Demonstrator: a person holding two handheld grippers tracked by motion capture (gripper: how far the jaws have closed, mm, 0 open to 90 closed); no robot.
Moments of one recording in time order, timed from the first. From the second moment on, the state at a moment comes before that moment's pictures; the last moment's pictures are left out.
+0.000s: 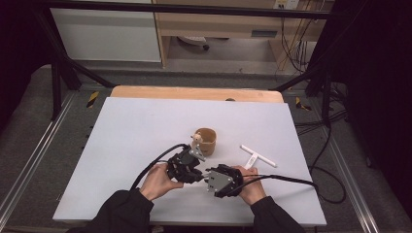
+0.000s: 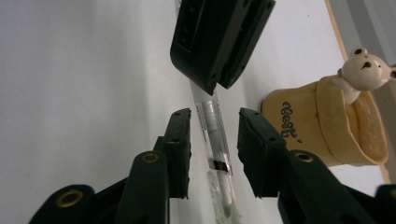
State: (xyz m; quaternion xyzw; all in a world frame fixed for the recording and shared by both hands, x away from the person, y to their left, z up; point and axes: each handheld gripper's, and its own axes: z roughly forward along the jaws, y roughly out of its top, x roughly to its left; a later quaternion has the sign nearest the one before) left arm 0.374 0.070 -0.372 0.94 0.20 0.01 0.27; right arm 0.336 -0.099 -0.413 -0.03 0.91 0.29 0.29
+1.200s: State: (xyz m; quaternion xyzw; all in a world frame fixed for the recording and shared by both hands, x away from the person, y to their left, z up) left arm 0.368 0.117 -0.360 0.92 0.22 0.07 0.32; right arm 0.339 -0.101 -0.402 -0.05 0.91 0.26 0.31
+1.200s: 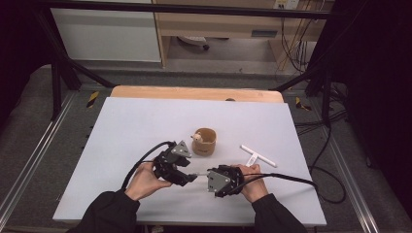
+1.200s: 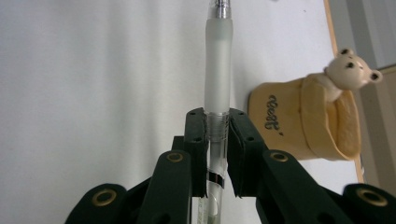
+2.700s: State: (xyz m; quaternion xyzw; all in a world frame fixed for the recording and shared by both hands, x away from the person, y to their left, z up) left arm 0.350 0.270 -0.428 0.84 0.39 0.13 0.35; right arm 0.407 -0.121 -0.341 0.27 0.79 0.49 0.26
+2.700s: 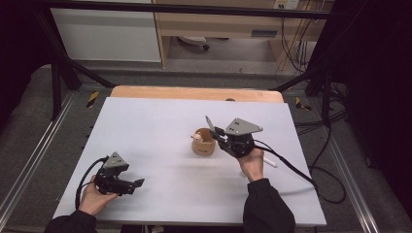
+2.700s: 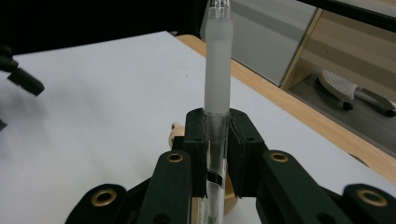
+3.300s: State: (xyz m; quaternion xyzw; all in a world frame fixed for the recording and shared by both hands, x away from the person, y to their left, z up) left arm 0.352 0.273 -0.432 0.84 0.40 0.13 0.34; right arm 0.451 -0.096 -0.362 0.33 0.74 0.55 0.23
